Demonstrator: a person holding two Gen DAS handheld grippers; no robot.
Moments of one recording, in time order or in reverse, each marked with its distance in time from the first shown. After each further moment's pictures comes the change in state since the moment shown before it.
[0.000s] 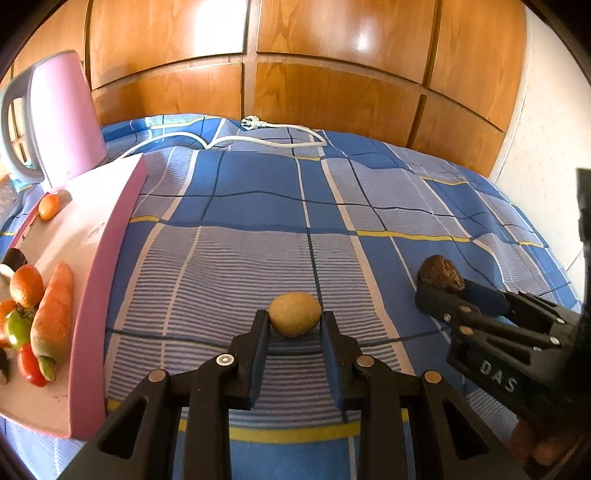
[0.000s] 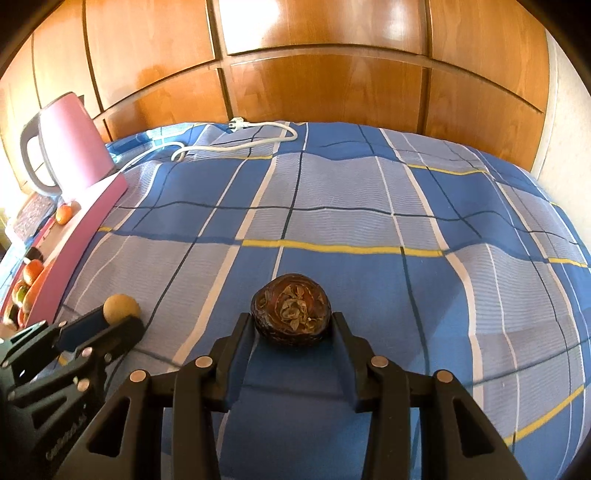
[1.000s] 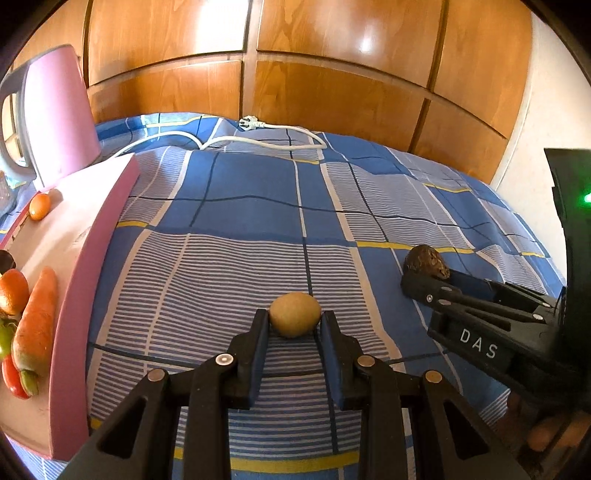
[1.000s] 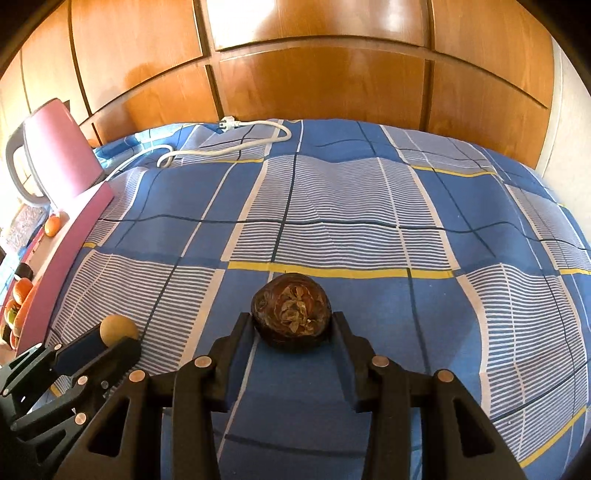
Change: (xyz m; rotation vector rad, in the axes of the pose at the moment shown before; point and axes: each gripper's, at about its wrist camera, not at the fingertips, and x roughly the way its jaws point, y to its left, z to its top) left arm 0.016 -0.005 0.008 -0.016 -0.015 -0.011; right arm 0.024 -0.007 0.020 0.020 0.016 -0.006
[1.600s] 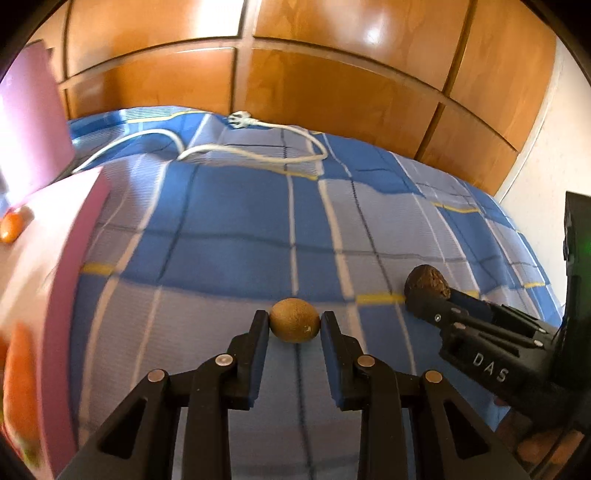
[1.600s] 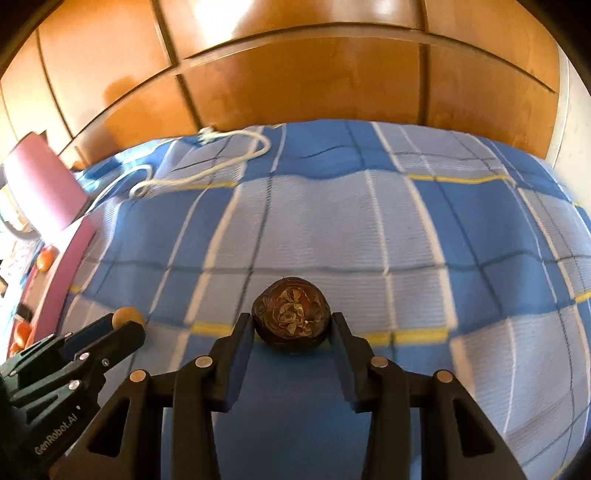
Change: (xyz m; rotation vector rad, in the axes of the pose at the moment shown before) left arm 0.027 0.001 0.046 -0.048 0.072 -0.033; right arm 0.020 -0.027 0.042 0.054 0.041 0.050
